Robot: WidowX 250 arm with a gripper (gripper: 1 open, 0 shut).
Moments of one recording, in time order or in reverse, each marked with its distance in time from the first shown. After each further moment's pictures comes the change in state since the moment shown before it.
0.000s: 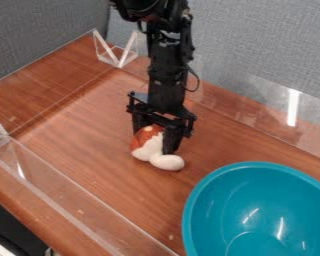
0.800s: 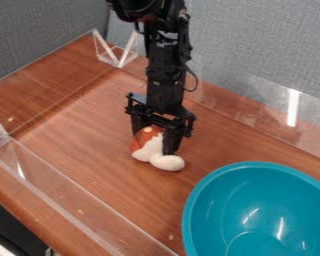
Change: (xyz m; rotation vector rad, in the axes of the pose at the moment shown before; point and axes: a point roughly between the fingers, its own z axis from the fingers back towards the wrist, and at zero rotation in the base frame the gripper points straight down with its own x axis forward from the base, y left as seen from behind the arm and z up) arm -0.001 0.001 0.000 -0.014 -0.007 0.029
